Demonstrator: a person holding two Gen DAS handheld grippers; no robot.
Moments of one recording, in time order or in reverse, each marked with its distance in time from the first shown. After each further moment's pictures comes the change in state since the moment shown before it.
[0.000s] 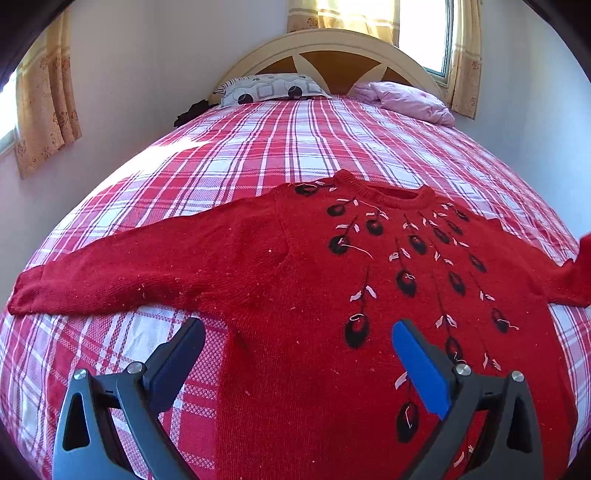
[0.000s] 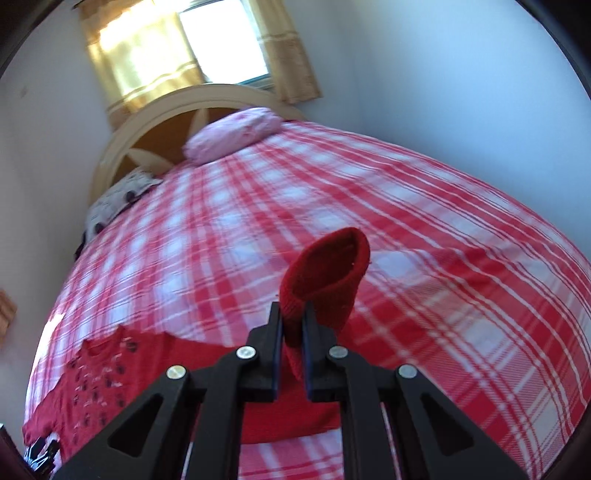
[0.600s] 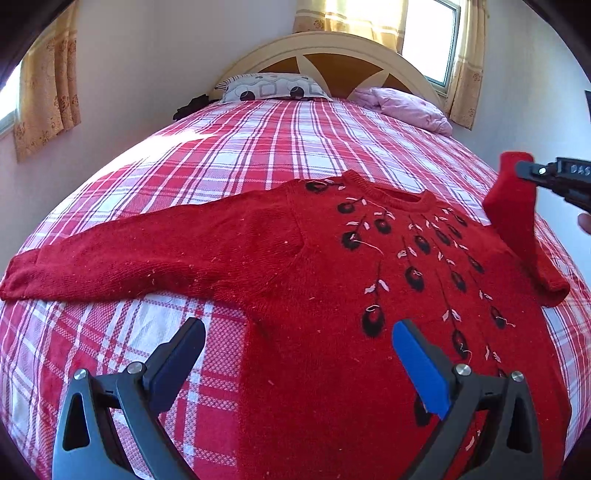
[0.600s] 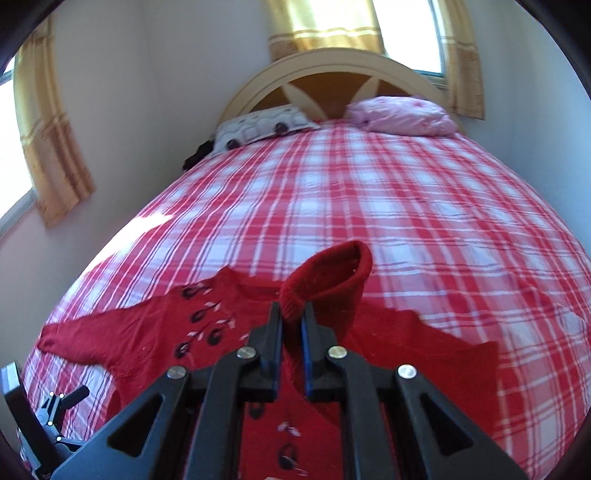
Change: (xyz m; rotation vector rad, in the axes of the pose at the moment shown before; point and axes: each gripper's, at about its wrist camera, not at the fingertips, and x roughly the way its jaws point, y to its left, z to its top) left arm -0.001 0.028 -0.008 -0.047 -0.001 -0.048; right arm 0.041 0.256 -0.076 -0.419 0.108 0.314
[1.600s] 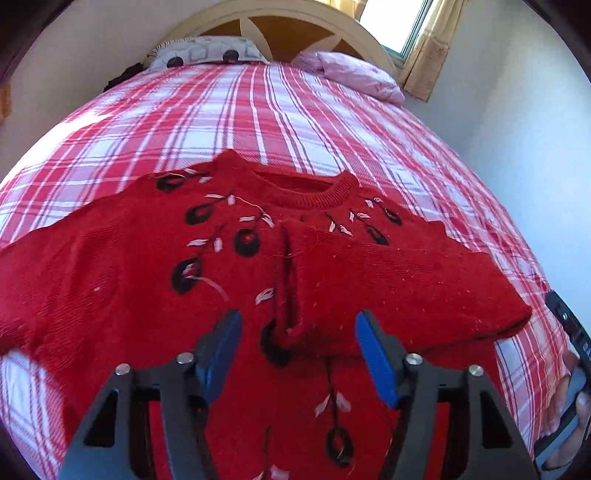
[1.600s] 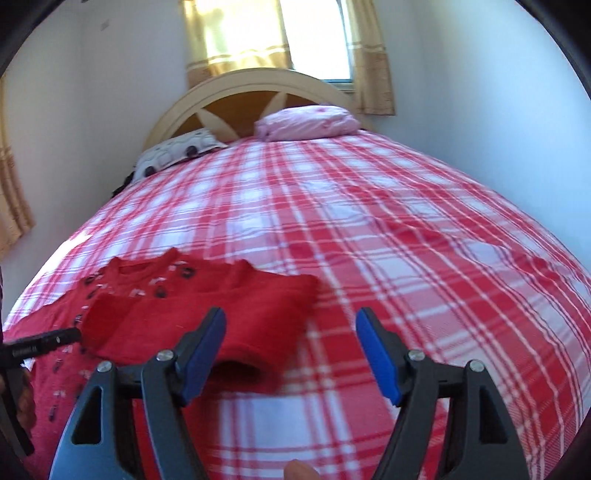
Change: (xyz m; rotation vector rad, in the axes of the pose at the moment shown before) left arm 0.084 -0.108 0.053 0.031 0.170 -0.228; right arm -0.071 -0.137 -0.102 0.164 -0.106 -0.283
